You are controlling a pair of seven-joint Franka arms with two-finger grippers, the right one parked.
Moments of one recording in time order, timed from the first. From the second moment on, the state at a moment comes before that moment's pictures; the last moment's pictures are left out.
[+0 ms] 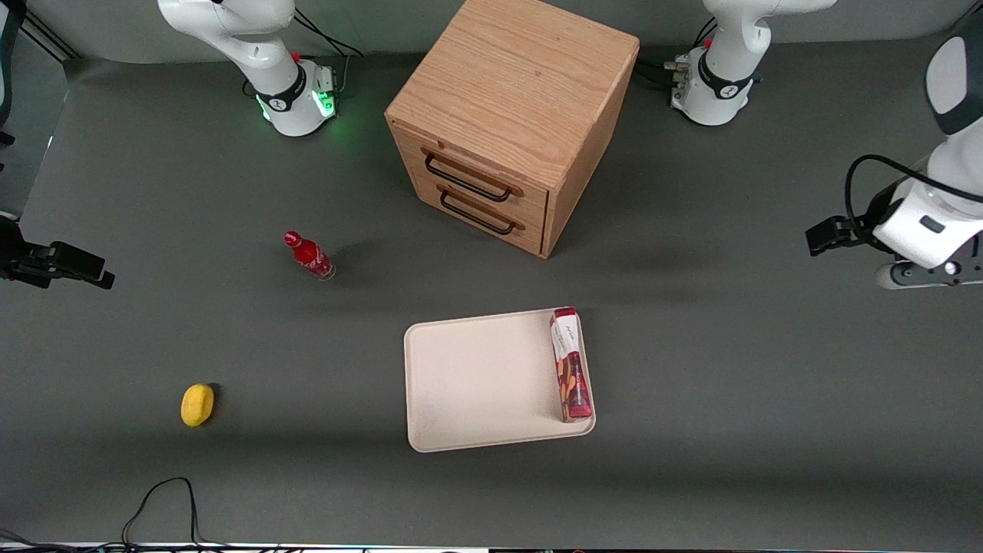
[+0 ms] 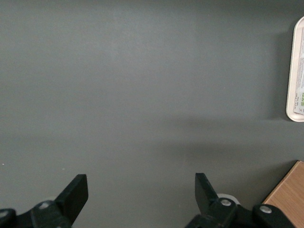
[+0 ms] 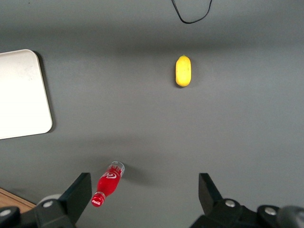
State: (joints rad) arm 0.01 0.05 -0.06 -1.68 0.06 1.67 -0.13
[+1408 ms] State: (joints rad) arm 0.01 0.07 -0.04 -1.61 -0.02 1.60 -0.11
